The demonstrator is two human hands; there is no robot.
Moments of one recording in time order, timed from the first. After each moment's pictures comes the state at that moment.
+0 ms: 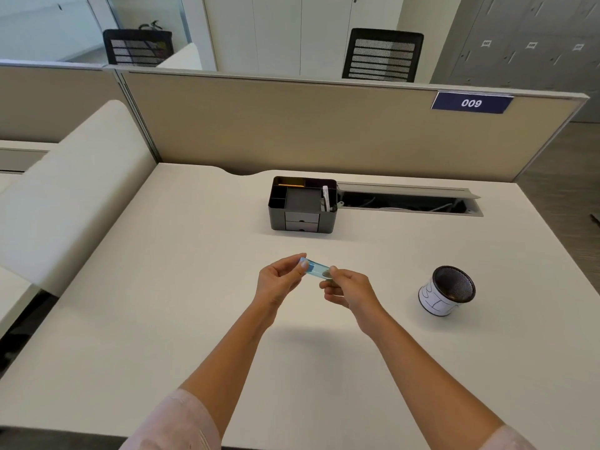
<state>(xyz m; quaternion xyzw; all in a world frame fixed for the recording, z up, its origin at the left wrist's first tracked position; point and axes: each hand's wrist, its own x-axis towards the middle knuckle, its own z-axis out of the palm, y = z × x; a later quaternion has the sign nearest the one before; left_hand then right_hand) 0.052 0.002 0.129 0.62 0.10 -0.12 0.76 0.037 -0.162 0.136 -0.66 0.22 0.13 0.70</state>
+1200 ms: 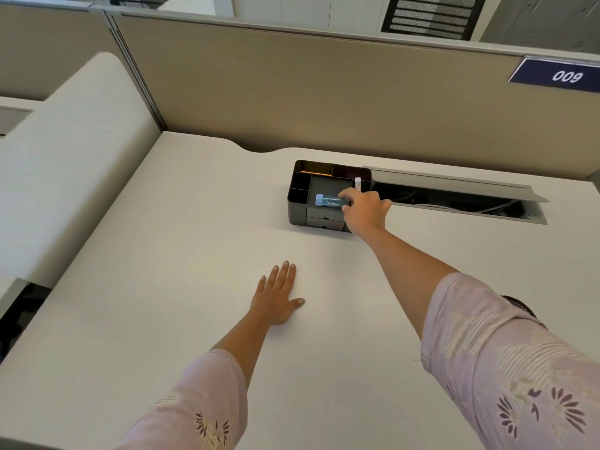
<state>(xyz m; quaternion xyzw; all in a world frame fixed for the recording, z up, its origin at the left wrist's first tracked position) 0.140 0.055 -0.013 0.95 -0.09 -0.27 0.11 0.283 -0.151 0.082 -0.98 0.05 -0.05 0.20</state>
